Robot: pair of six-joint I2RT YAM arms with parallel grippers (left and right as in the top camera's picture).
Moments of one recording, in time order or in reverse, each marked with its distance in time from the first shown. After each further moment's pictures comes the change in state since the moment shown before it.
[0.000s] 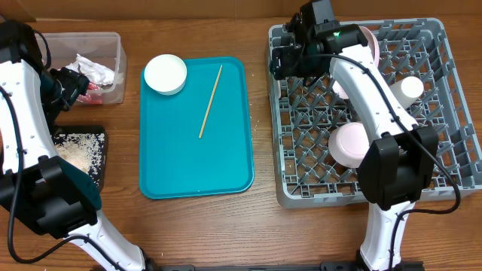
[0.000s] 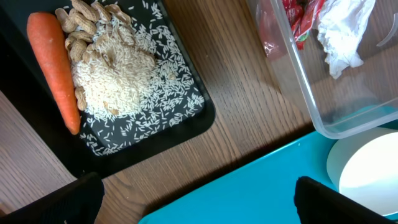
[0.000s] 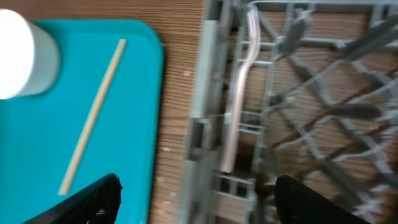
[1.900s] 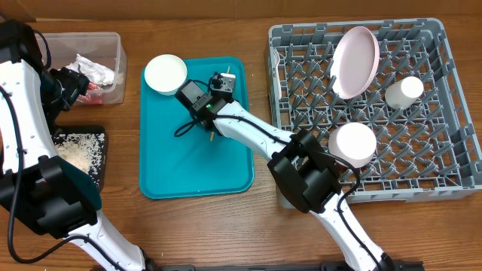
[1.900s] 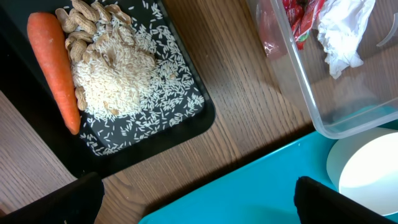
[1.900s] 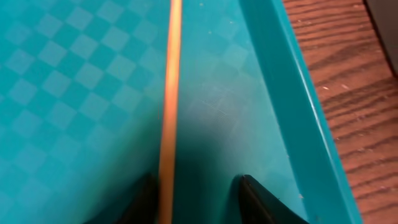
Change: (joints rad) left arm 0.000 0.000 0.000 0.000 0.000 0.000; right arm 0.518 0.352 0.042 0.171 0.759 0.716
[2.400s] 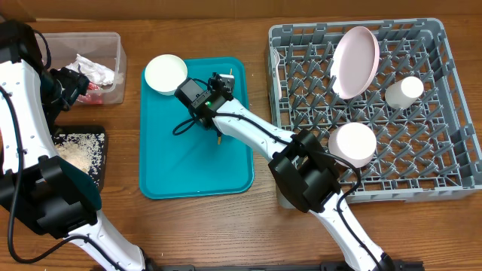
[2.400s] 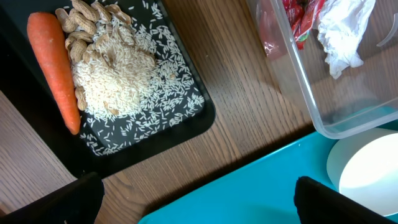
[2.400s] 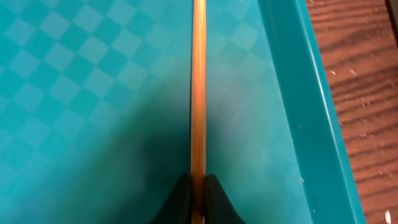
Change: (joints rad) left arm 0.000 0.000 0.000 0.000 0.000 0.000; right arm 0.000 0.006 0.044 -0.075 -0.065 -0.026
